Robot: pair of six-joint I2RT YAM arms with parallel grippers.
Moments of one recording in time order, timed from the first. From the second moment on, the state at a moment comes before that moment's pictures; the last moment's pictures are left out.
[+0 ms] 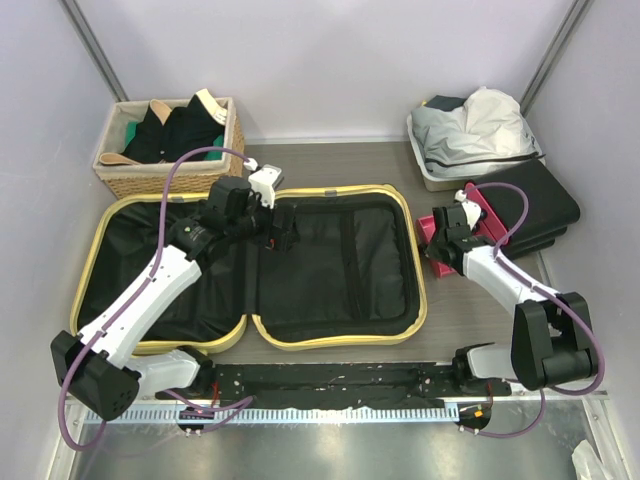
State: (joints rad) left arm -0.53 1.19 1.15 -0.58 0.14 -0.14; right arm 0.18 1.32 0.73 -0.34 0.28 0.55
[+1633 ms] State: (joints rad) left arm -0.53 1.18 1.14 -0.58 0.14 -0.14; right arm 0.21 1.53 0.81 -0.48 0.61 0.63
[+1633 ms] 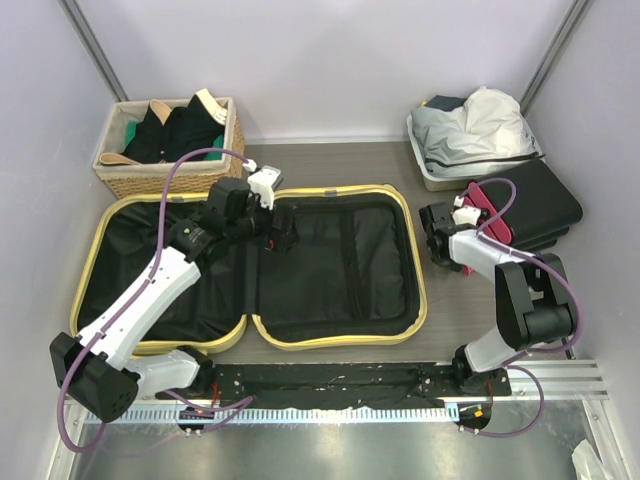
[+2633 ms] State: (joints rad) left arm -0.53 1.17 1.13 -0.58 0.12 -0.13; right arm 0.17 1.78 0.89 -0.29 1.05 0.45
